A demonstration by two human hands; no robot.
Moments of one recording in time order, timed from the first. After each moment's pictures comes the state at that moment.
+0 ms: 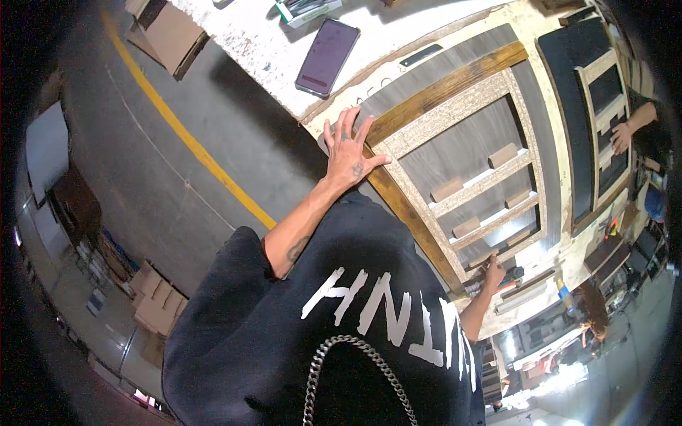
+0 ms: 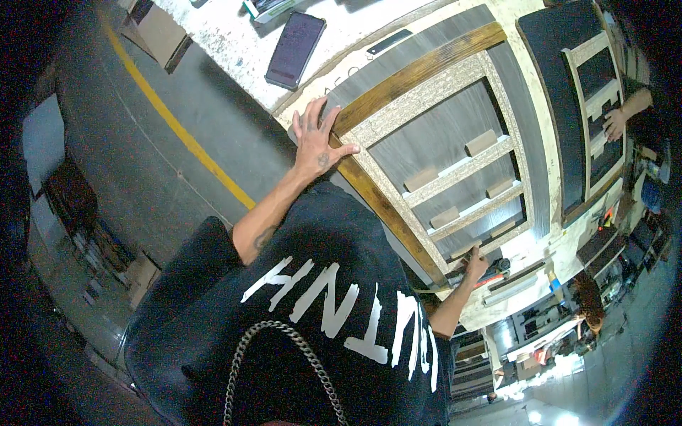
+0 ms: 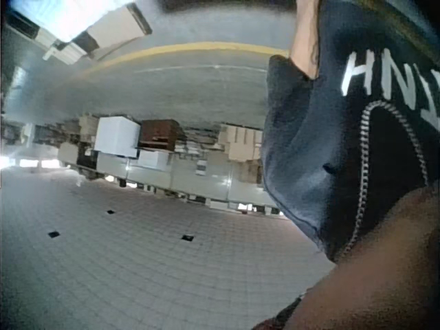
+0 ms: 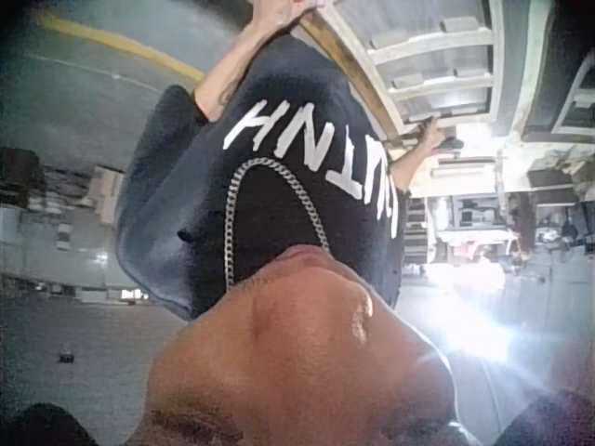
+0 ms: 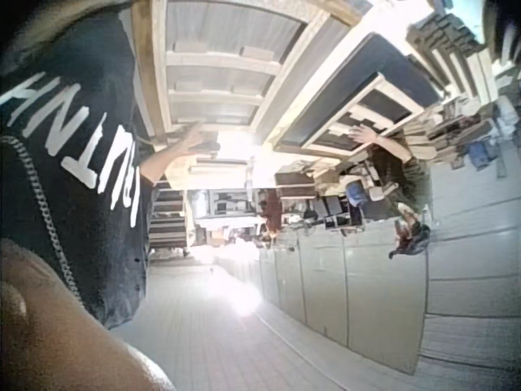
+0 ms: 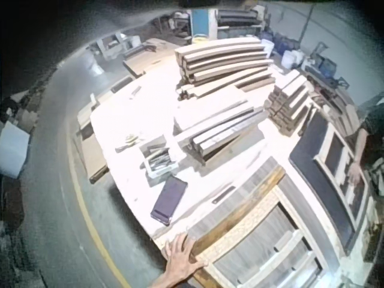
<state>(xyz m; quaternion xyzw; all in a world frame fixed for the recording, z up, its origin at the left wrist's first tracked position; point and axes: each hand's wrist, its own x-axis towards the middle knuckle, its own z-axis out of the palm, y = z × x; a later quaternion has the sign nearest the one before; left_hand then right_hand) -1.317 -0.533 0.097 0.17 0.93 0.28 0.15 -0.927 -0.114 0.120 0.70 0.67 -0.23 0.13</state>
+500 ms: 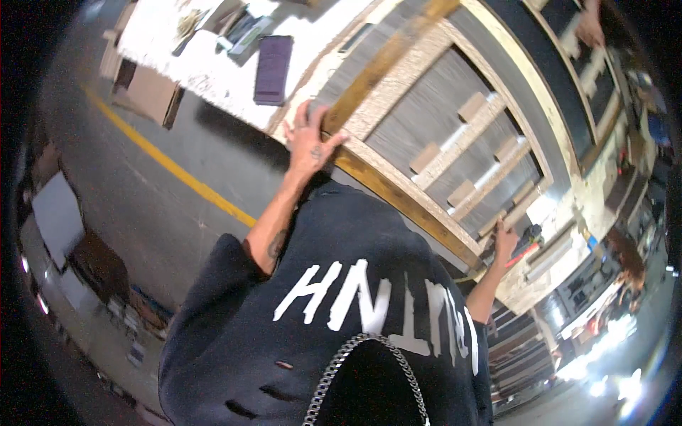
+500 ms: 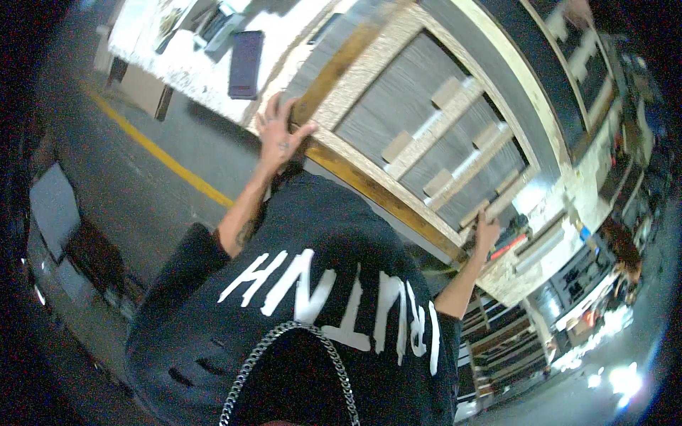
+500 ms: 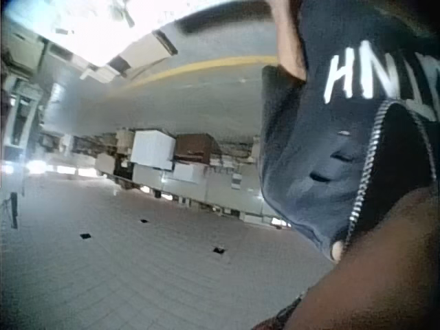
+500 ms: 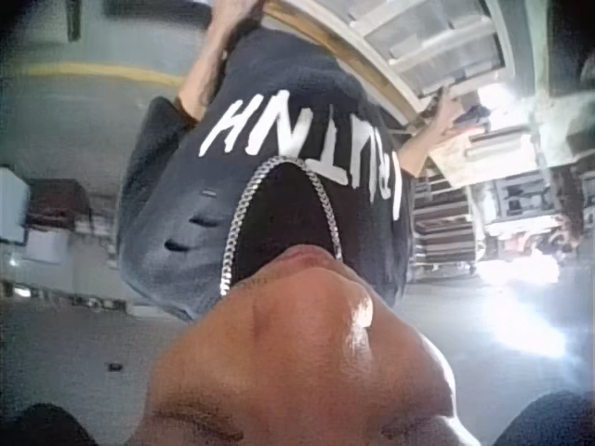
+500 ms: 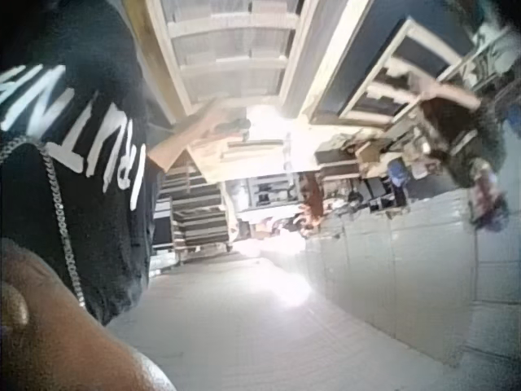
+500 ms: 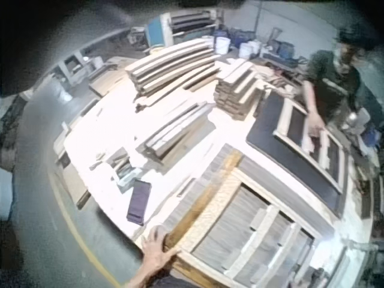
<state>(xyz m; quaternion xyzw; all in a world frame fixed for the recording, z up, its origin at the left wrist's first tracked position) -1.332 -0.532 0.097 0.19 0.93 0.24 0.19 -0.904 -0.119 0.118 0.66 0.71 -0.18 0.18</state>
